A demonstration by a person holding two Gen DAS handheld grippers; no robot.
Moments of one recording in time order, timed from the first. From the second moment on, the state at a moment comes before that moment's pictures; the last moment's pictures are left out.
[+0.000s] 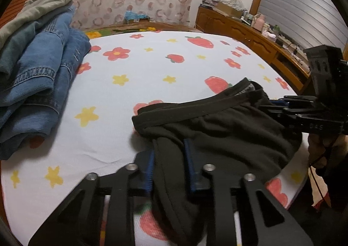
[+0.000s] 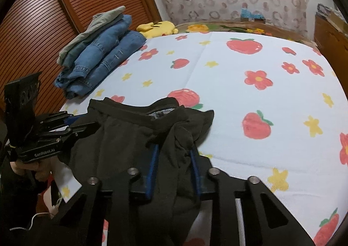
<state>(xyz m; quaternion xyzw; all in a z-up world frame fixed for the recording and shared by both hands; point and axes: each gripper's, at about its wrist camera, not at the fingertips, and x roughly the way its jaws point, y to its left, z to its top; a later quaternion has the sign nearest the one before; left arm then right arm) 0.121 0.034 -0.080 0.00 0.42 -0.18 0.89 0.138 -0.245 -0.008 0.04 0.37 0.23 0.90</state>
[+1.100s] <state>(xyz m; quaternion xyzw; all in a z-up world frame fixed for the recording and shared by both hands) 0.102 0.058 0.029 -0.01 0.29 -0.15 0.94 0.115 -0.233 0.068 0.00 0.26 0.27 0.93</state>
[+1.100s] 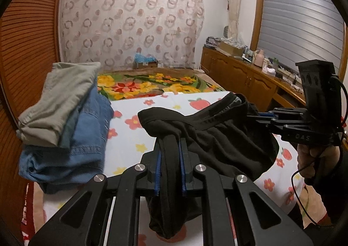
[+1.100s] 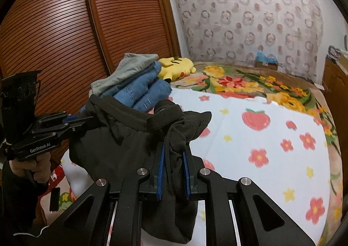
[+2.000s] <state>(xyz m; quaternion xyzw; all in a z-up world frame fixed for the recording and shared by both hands) 0.165 0.185 0.076 -0.05 0.24 -0.02 0.97 0.294 -0.125 0.151 -0.11 0.20 0.38 0.90</state>
